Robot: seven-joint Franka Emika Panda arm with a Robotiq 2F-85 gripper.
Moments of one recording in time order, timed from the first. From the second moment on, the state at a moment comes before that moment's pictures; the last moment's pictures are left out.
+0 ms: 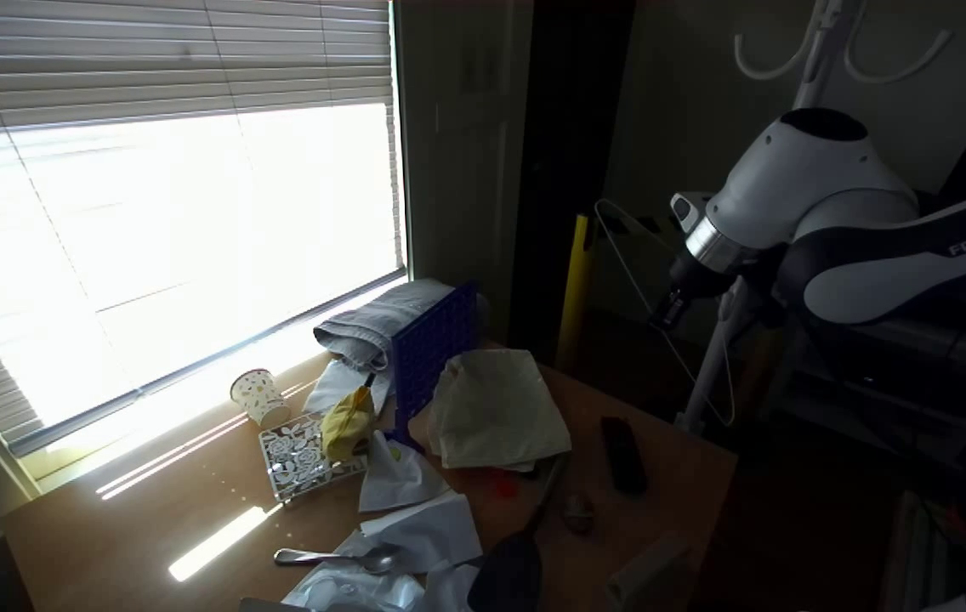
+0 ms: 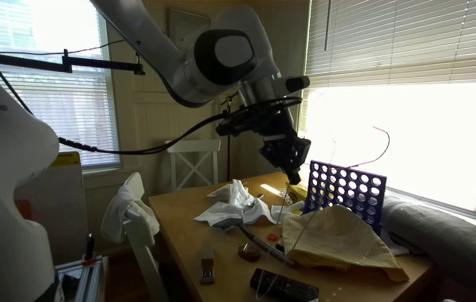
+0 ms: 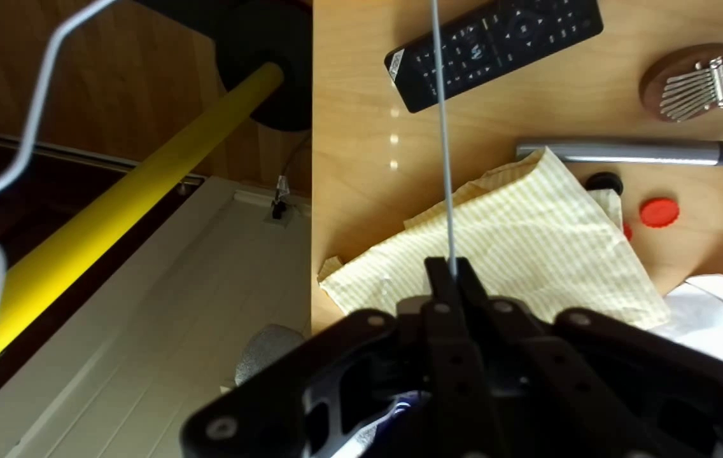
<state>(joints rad) -0.18 -0.36 0.19 -2.63 -0.26 2.65 -0.01</state>
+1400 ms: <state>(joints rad) 0.08 -0.28 0.00 -2.60 -0.17 2.48 -0.45</state>
